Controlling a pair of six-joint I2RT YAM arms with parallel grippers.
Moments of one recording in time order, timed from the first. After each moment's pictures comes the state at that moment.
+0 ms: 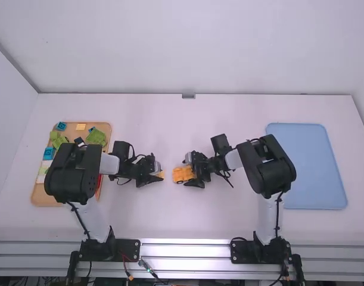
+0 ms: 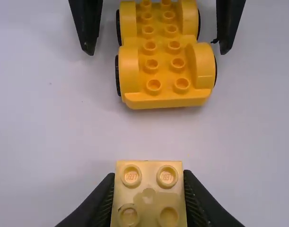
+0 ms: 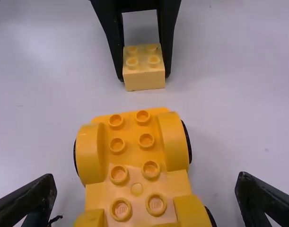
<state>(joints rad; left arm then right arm) 0.00 1.91 0.67 -0.05 0.93 1.28 0.36 2.11 0.88 0.06 -1.03 -1.05</state>
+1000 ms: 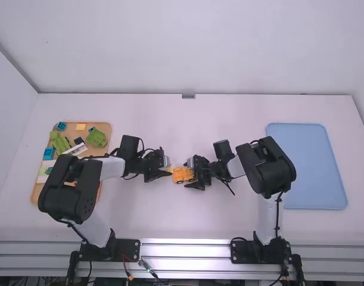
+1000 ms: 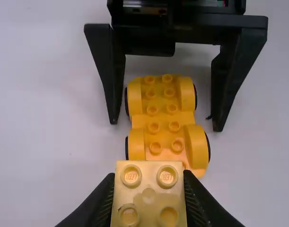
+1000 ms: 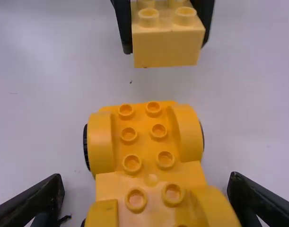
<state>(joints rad) -0.14 1.74 0.67 0.00 0.89 1.06 0.36 2.11 0.75 0.34 -1.02 -1.00</state>
